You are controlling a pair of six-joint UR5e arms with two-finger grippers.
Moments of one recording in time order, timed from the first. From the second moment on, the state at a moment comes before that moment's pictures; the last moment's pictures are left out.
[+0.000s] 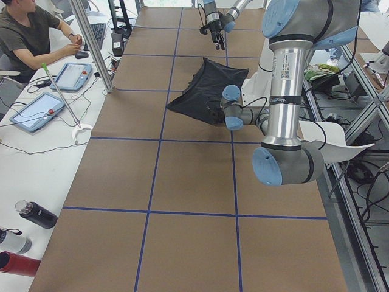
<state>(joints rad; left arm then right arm) -0.30 -1.60 -1.91 -2.32 -1.78 -2.05 0.62 -1.48 1.87 -0.46 2.48 1.98</state>
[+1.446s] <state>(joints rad) -0.63 -1.97 -1.79 -1.98 -1.78 -1.86 0.71 -1.49 1.85 -0.46 2.47 1.98</state>
